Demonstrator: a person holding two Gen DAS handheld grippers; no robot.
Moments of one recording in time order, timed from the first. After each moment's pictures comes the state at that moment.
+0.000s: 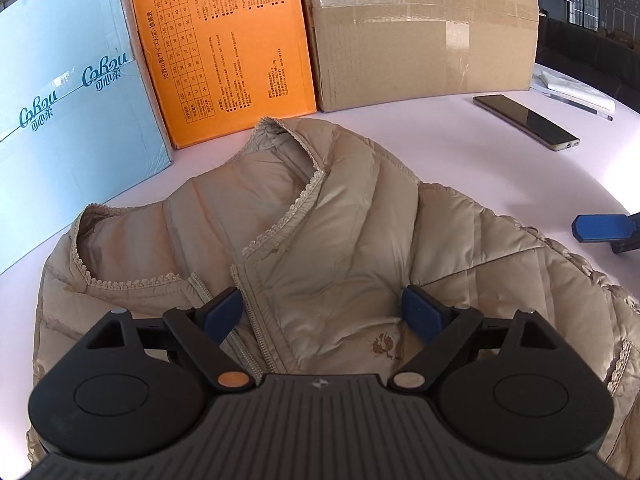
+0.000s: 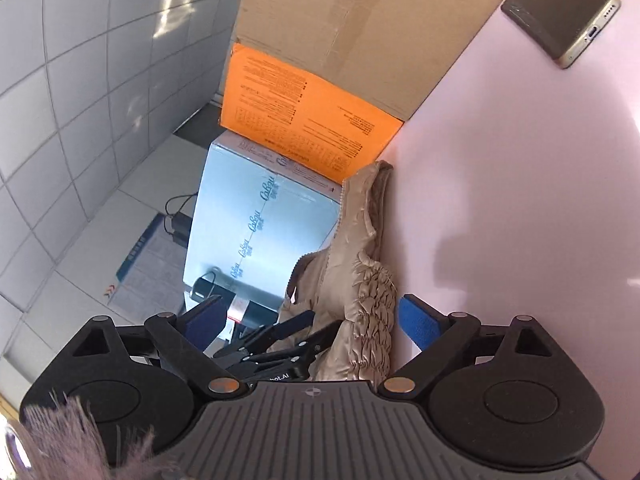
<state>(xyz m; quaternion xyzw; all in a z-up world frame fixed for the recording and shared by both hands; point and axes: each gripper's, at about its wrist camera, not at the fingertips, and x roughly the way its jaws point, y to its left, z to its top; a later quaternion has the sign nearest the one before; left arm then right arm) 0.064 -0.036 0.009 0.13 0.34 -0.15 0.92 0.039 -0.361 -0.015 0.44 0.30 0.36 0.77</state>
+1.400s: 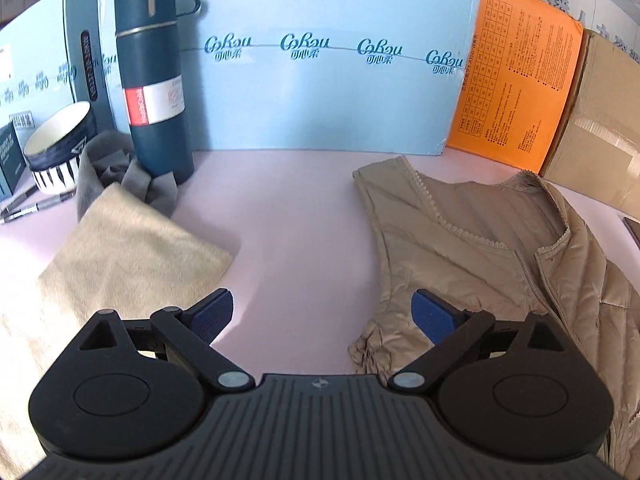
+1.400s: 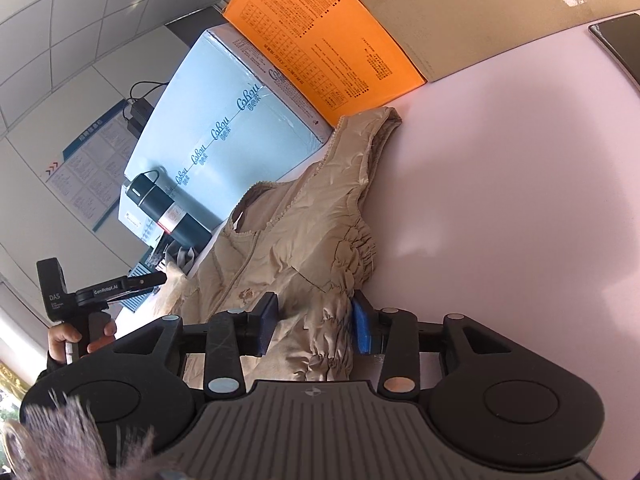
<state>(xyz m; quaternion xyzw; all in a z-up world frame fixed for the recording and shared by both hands) -0.001 0.185 0.047 -0.07 0.36 0.05 0.93 0.058 -0.298 -0.017 0.26 0.35 0.37 0.82</state>
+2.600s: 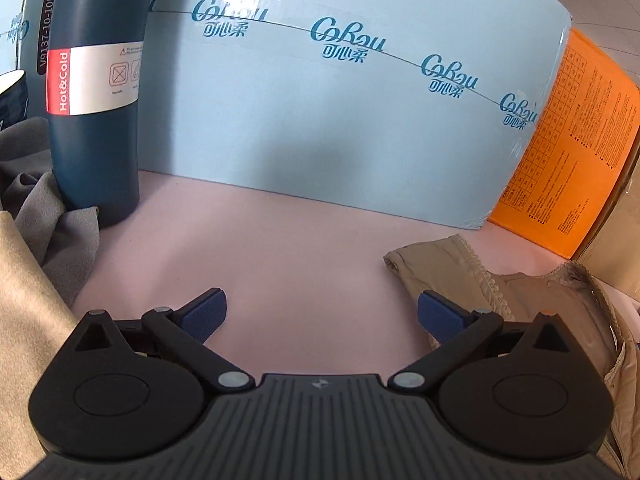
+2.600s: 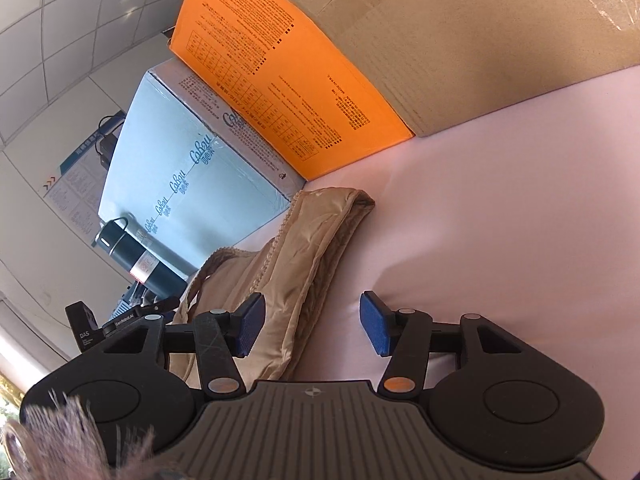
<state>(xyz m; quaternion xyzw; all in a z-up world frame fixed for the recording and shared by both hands) 0.125 0.230 0.005 -0.14 0.28 0.03 0.95 0.203 -0.291 -0.026 0.27 0.35 0.37 0.82</state>
